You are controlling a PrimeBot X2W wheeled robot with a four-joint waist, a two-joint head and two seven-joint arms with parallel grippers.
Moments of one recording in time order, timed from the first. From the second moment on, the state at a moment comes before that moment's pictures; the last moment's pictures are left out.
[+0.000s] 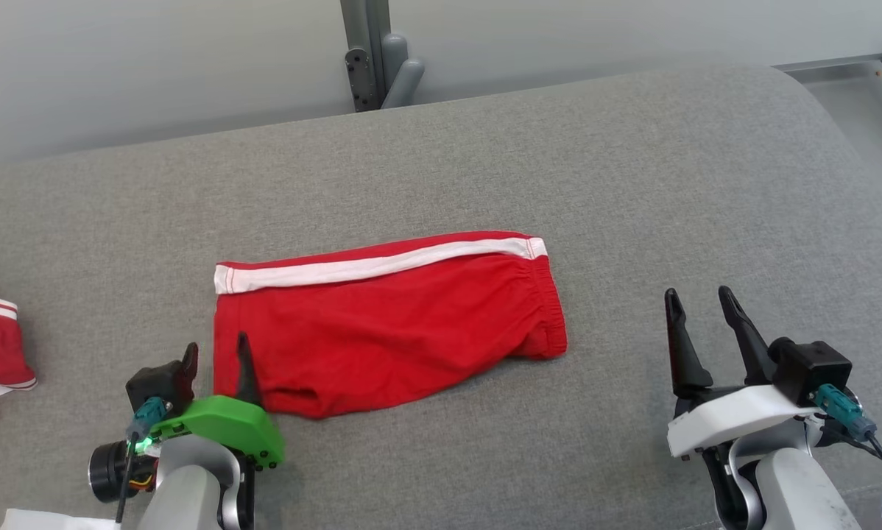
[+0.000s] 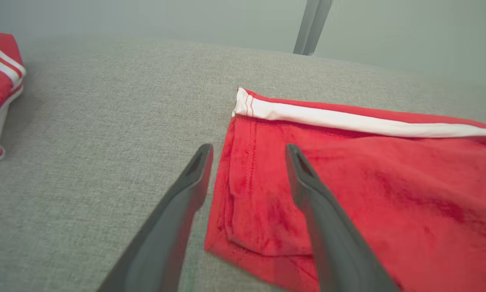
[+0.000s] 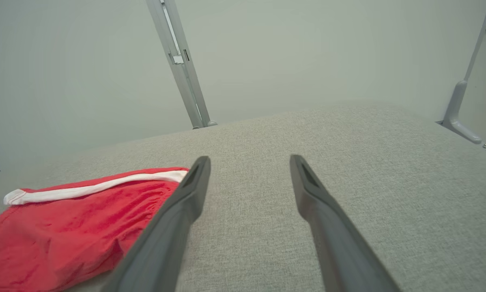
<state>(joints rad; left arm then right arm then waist) -0.37 0.07 -0.13 0.78 -0.38 0.06 -0.26 -0.15 -0.05 0.02 0.28 0.23 0.13 -0.26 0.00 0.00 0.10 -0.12</state>
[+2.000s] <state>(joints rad) -0.21 0.05 -0.27 0.55 -0.28 0.01 -0.26 -0.50 -0.11 0.55 0.54 0.53 0.13 -0.17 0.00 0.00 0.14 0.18</state>
